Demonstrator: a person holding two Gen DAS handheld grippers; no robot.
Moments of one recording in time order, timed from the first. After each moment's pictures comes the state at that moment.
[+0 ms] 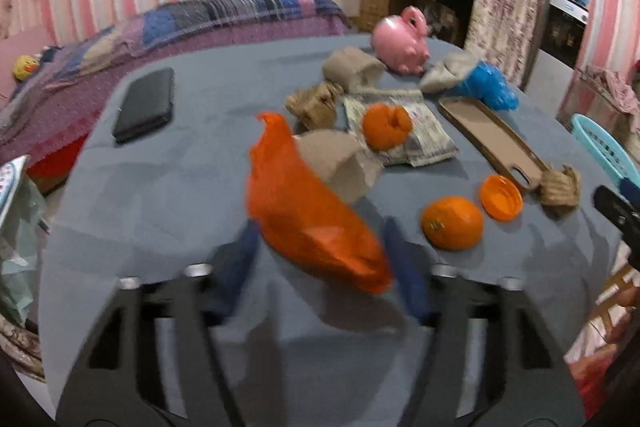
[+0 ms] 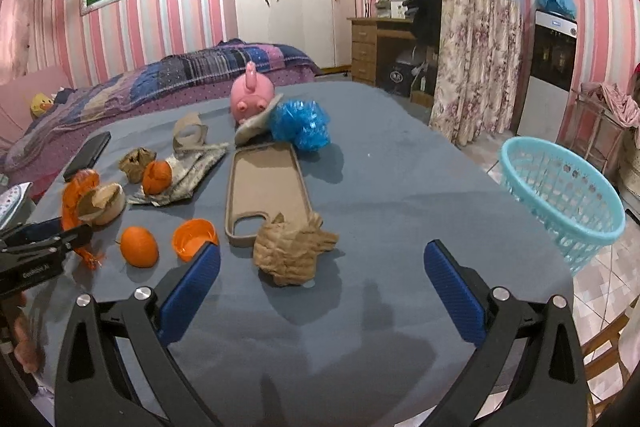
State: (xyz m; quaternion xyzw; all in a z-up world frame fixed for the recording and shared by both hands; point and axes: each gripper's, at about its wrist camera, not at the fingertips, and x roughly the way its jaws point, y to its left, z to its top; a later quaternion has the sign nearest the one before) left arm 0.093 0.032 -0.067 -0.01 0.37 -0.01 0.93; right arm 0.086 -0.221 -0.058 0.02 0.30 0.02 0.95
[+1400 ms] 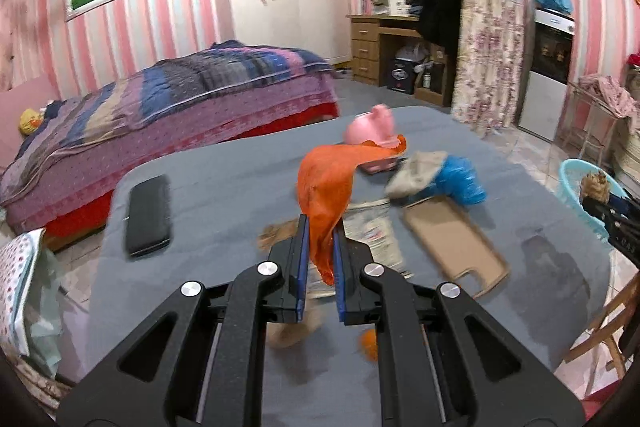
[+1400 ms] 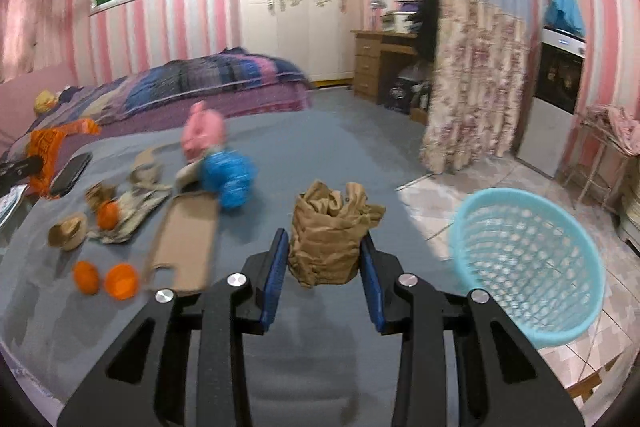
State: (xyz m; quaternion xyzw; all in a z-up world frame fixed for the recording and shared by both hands) left arm 0.124 -0.024 0.032 0.04 0.29 -0.01 0.96; right arm 0.138 -0.322 -0.020 0.01 0.27 0.03 0.96
